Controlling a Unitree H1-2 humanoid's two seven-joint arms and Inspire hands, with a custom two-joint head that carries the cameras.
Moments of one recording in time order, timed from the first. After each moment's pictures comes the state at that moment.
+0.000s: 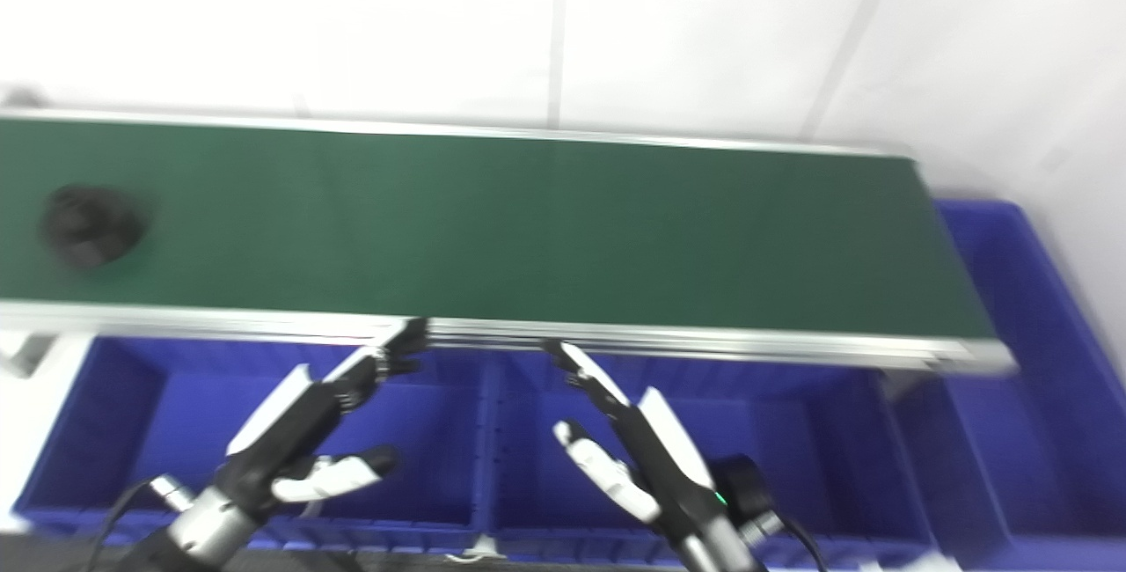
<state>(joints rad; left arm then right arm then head) 0.21 0.23 -0.23 -0.11 0.08 -0.39 -0.34 0.22 -0.22 0.27 -0.09 -0.23 -0.33 0.18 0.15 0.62</state>
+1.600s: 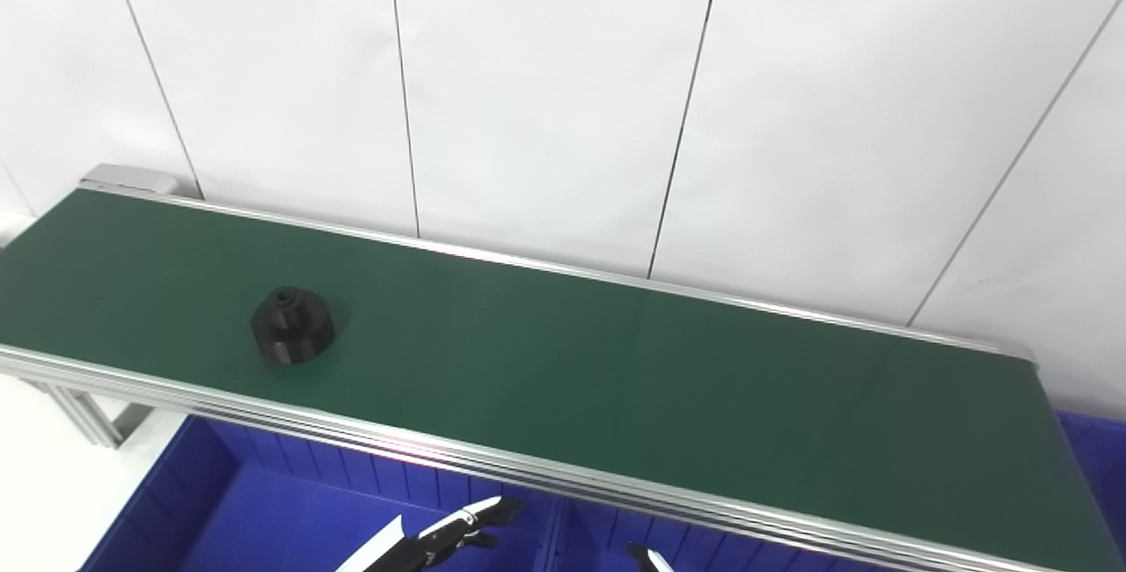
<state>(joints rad) 0.18 0.25 -0.31 0.02 0.14 -0.43 -0.21 0.17 -0.32 0.41 0.06 -0.24 -0.41 -0.03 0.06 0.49</state>
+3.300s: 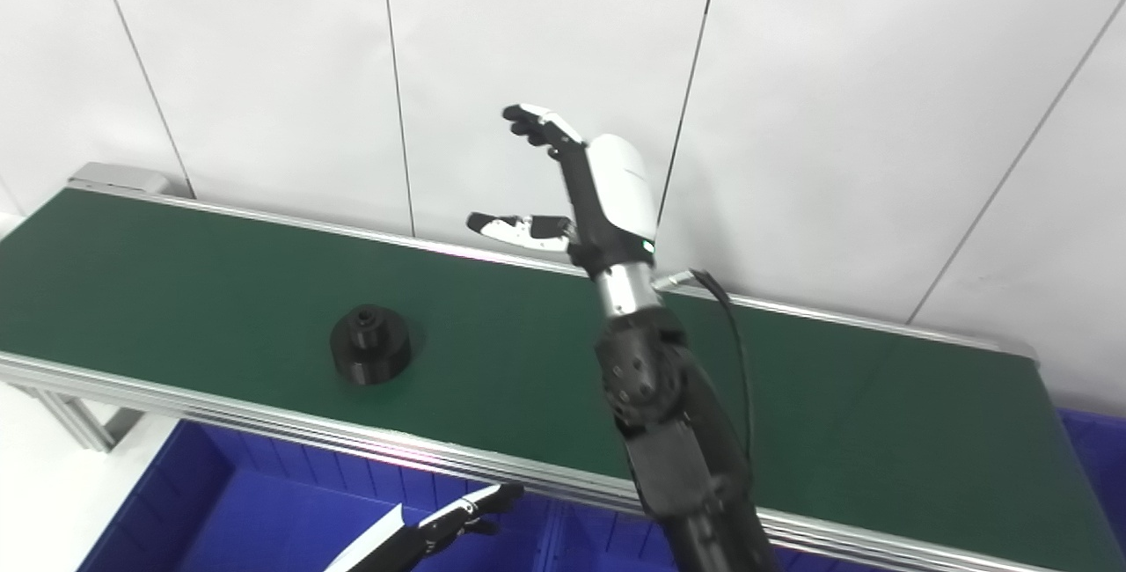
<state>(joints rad) 0.16 0.27 -0.32 0.01 0.14 -0.43 -0.21 -0.87 0.09 0.30 0.64 -0.63 -0.24 -0.27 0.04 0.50</state>
